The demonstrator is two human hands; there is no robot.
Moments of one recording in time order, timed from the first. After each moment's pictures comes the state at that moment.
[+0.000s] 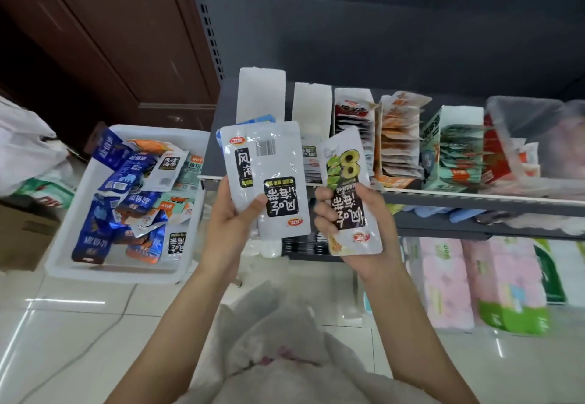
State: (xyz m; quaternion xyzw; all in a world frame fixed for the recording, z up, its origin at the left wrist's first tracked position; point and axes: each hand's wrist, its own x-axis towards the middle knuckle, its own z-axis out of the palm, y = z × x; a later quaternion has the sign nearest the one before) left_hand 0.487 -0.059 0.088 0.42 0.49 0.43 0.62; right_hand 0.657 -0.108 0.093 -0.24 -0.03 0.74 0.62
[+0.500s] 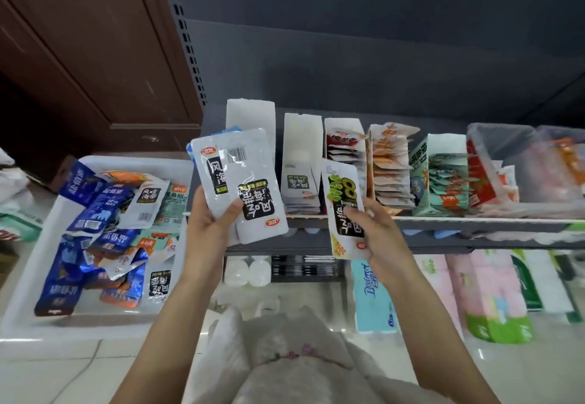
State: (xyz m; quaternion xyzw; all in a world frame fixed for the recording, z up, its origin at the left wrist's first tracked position) left_hand 0.482 0.004 0.073 0.40 0.49 0.46 0.63; right_hand 0.690 -0.076 0.084 -0.68 -0.14 0.51 0.52
